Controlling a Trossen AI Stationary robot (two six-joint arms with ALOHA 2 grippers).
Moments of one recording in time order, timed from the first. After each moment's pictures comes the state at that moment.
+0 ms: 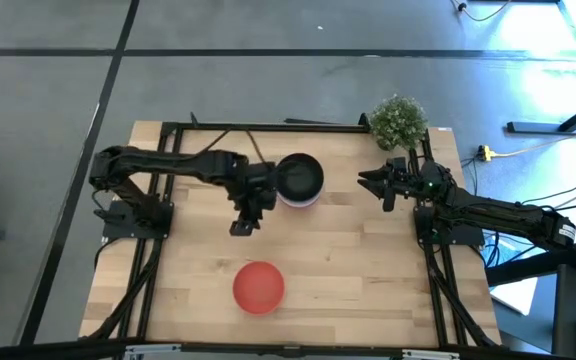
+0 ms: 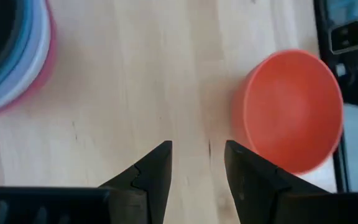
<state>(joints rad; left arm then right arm) 0.07 1.60 1.38 -1.00 0.35 0.11 -0.48 0.55 0.07 0.44 -0.26 0.45</state>
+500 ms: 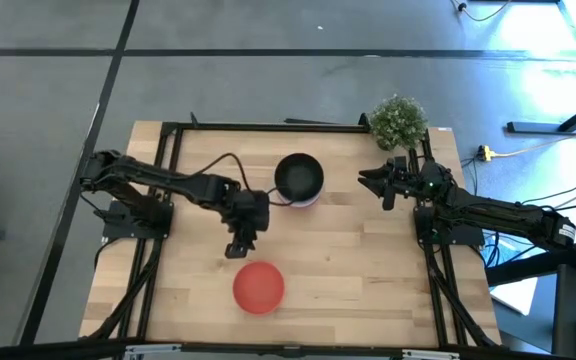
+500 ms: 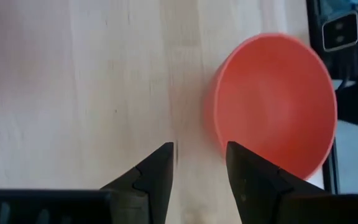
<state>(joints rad) -0.09 1.51 1.13 -0.75 0.31 -0.13 -0.48 0.55 0.07 0.45 -0.24 0.48</state>
